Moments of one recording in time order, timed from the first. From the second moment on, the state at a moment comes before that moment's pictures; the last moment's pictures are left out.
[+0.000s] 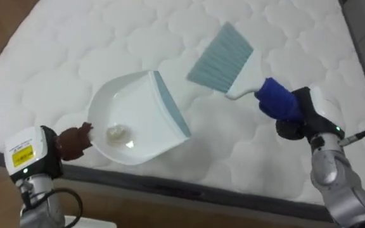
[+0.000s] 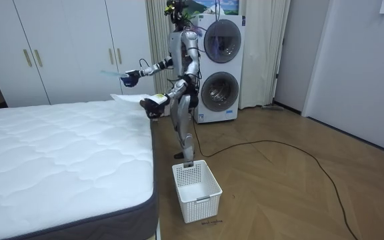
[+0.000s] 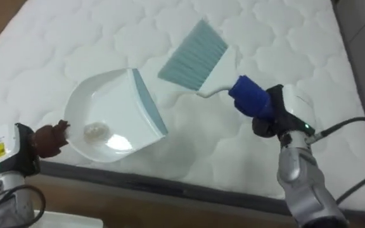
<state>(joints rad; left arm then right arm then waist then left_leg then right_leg) -0.04 0.37 -0.08 0.66 0.77 0.11 0.62 -0.06 -0.42 0.06 0.36 -0.43 0.06 -0.32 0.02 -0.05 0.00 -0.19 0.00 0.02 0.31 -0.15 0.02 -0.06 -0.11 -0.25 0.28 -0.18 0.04</state>
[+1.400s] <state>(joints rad) 0.13 0.29 0.12 0.37 0.71 0.09 0.39 -0.03 -0.43 -0.17 0.22 -0.08 0.01 -0.51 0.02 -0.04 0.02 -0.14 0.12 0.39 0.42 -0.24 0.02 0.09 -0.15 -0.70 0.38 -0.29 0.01</state>
